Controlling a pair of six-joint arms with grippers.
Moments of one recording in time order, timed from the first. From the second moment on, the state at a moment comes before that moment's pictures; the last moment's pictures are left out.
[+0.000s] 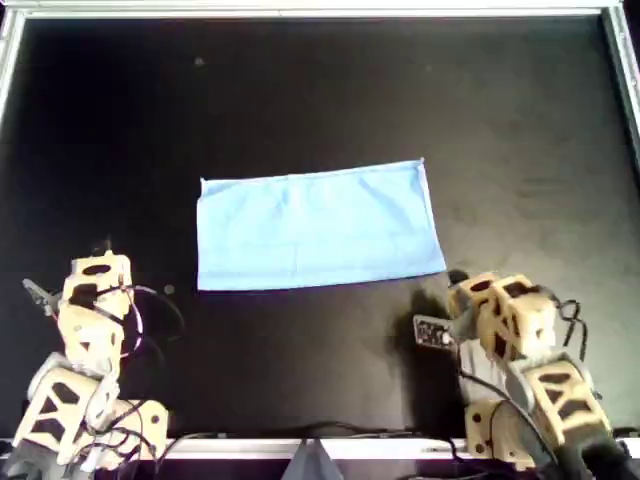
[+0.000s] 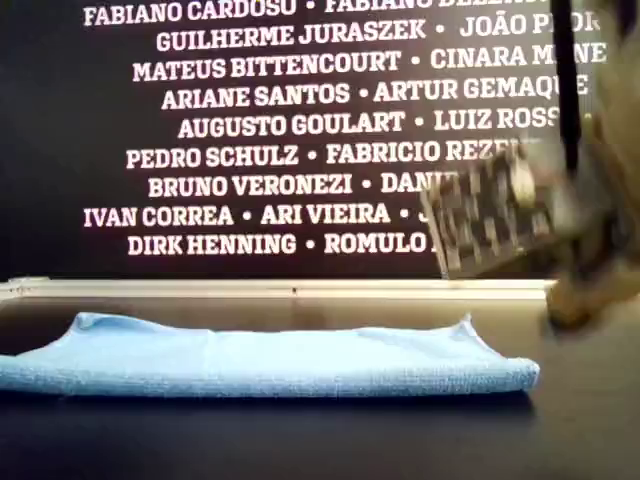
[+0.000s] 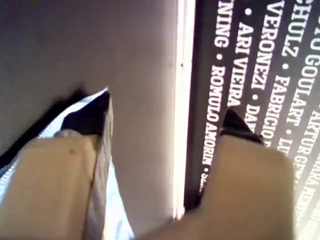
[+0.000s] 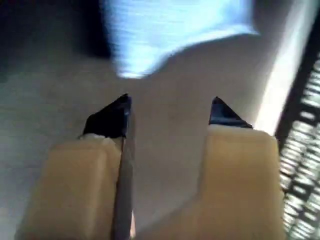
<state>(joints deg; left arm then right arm) -18.5 176.5 168.7 24.3 -25.1 -1.8 18.1 147.7 166.9 23.1 1.2 2.6</state>
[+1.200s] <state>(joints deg) -18.5 176.5 168.8 24.3 -25.8 -1.8 17.9 94.3 130.4 22.5 1.2 3.3</state>
